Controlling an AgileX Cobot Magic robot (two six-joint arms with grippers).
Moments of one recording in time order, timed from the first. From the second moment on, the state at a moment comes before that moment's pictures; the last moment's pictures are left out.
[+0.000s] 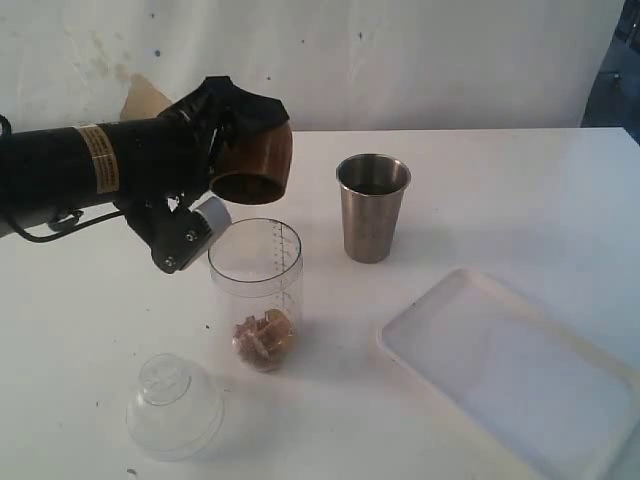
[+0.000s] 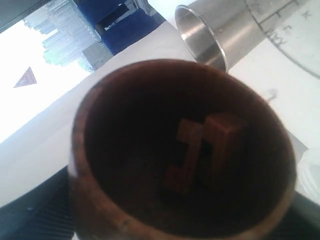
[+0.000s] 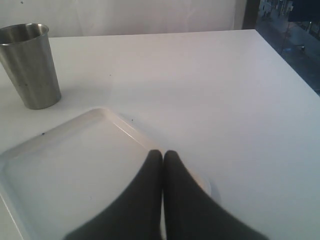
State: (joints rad) left arm -0.43 1.61 -0.88 0.86 -0.56 1.48; right arm -0.10 0.01 0.00 -0.03 0.34 0.08
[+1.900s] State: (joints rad) left arm -0.43 1.61 -0.88 0.30 -0.77 0.43; right arm -0.10 0.01 0.00 -0.03 0.34 0.08
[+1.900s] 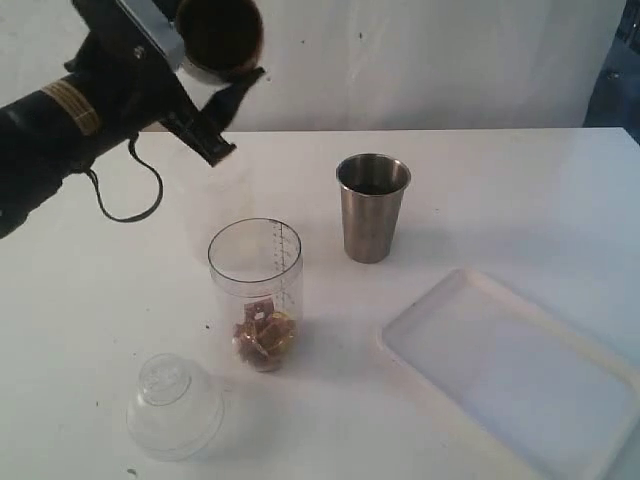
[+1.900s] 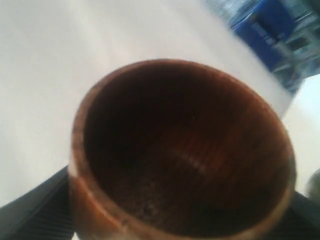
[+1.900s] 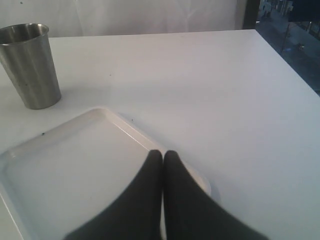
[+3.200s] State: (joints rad) left arm -0.09 1.99 -0.79 -0.01 -0.67 -0.11; right arm -0.10 0.01 0.00 -0.03 0.34 0.08
